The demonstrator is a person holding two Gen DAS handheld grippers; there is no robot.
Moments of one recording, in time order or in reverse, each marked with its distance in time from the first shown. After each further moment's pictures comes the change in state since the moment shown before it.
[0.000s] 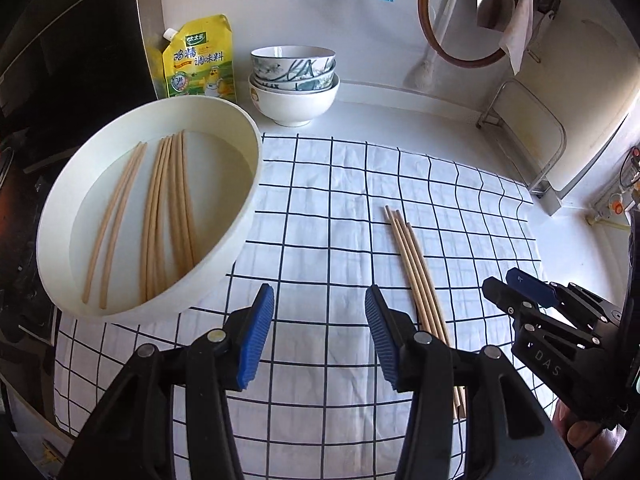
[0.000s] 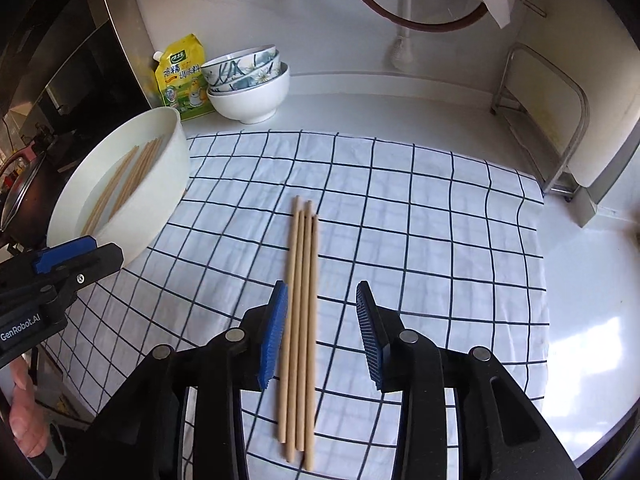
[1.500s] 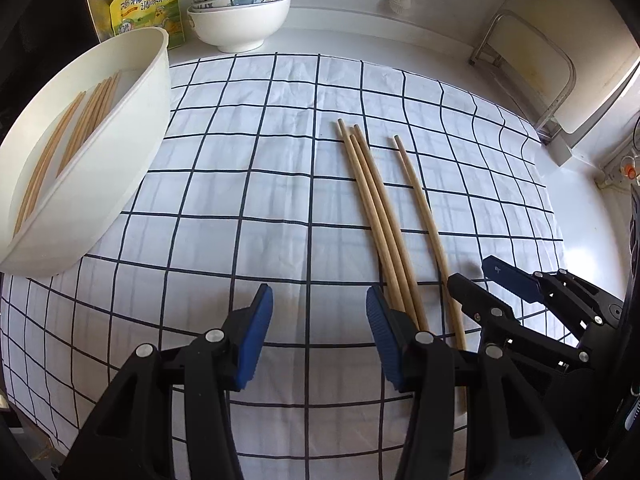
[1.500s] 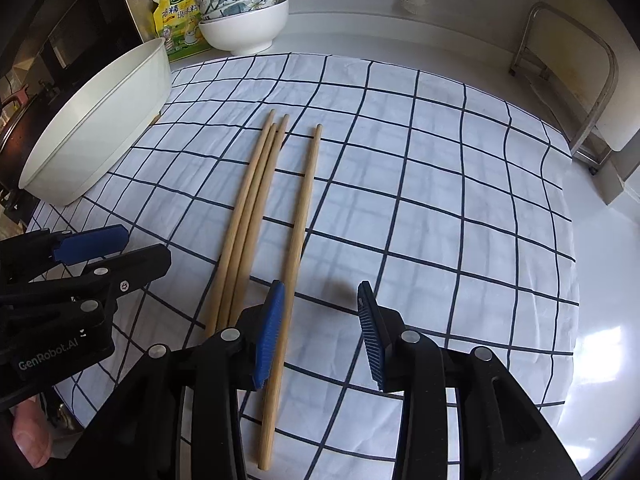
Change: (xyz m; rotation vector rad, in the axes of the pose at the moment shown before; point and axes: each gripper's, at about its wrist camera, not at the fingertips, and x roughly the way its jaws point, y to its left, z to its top) left arm 0.071 -0.056 -0.035 0.017 0.138 -0.024; right arm 0.049 -0.028 -0.037 -0.079 0.092 0.005
